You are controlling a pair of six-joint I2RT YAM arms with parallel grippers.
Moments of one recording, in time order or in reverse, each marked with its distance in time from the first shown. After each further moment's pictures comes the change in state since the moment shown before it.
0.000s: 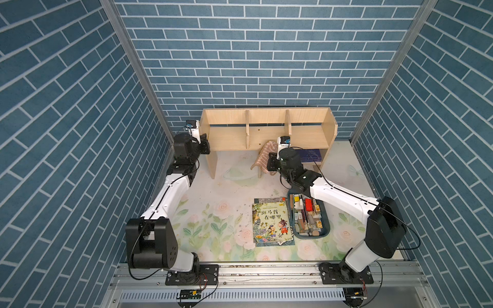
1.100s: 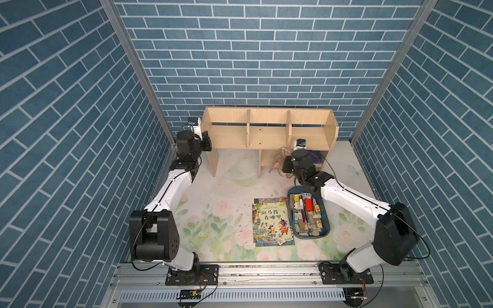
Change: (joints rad) left arm -0.018 0.071 0.048 0.037 -0.006 -0.011; right arm -0.090 -0.042 -0.063 -0.083 0.052 -0.010
